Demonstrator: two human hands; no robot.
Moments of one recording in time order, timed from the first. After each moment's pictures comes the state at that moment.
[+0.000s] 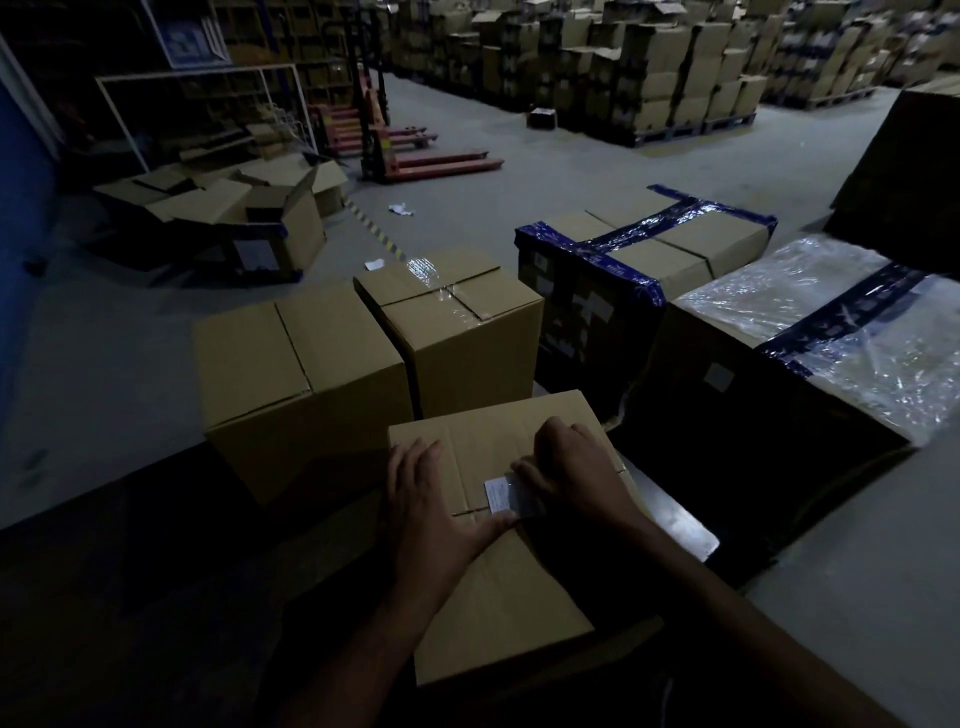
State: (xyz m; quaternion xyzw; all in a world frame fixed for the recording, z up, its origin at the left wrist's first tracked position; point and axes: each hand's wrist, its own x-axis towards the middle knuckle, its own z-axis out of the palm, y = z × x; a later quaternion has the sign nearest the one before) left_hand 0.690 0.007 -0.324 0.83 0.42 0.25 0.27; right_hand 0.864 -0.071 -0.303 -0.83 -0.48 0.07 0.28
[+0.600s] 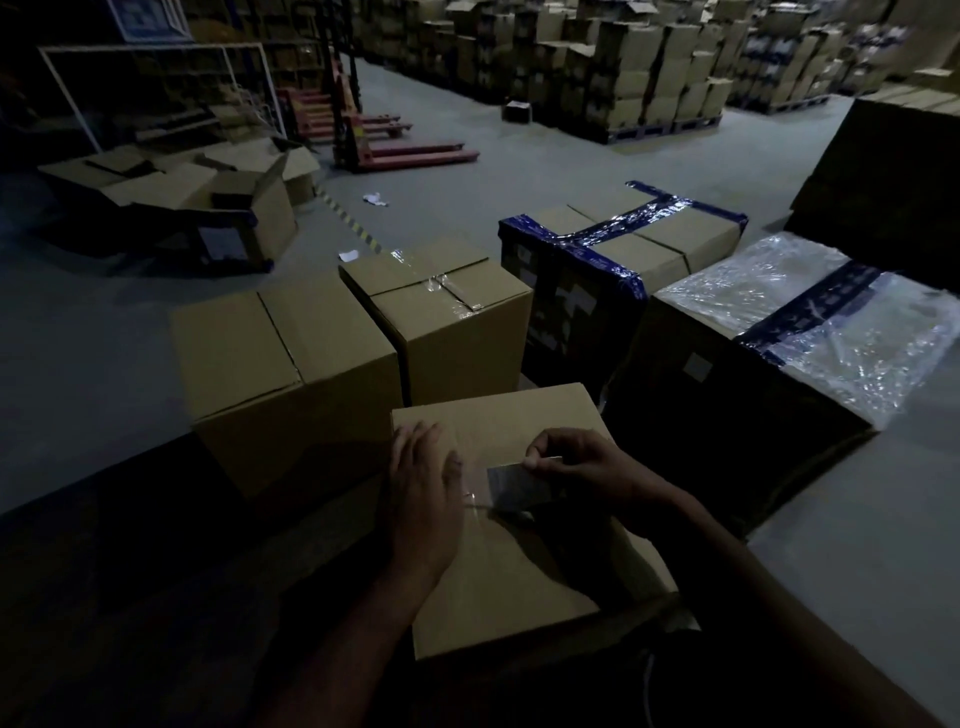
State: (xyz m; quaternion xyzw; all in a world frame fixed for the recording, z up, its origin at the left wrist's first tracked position) left_hand 0.689 0.018 -0.323 0.81 0.39 0.26 0.35; right_hand 0.862 -0.104 -0.260 -0.68 -0.38 0.46 0.43
